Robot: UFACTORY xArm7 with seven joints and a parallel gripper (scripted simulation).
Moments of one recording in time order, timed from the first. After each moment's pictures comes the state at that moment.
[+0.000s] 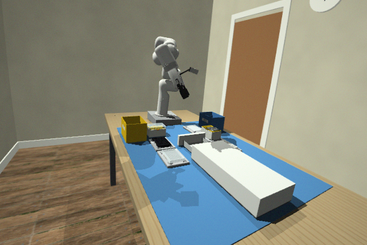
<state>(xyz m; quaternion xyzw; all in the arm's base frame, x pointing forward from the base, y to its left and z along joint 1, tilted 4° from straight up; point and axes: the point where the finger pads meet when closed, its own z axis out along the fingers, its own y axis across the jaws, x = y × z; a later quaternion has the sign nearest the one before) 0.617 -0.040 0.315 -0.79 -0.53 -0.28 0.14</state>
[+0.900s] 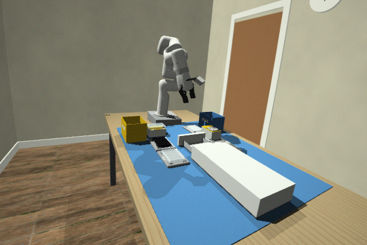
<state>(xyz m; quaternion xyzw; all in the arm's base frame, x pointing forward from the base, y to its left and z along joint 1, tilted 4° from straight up) 0.536 0.017 0.281 -0.92 -0.35 -0.14 0.14</state>
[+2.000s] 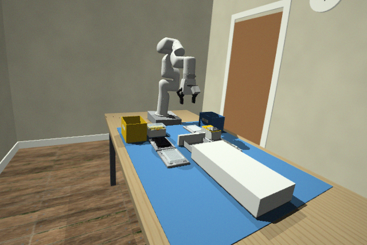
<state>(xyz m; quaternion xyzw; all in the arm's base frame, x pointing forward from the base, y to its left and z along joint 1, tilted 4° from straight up) 0.425 0.054 0.234 -0.99 -0.11 -0.03 0.04</state>
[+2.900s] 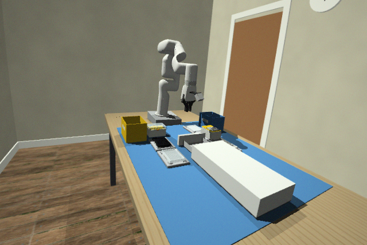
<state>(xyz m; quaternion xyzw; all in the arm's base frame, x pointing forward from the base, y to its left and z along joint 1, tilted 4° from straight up) 0.431 0.061 0.193 -0.98 -0.21 -0.03 0.01</state>
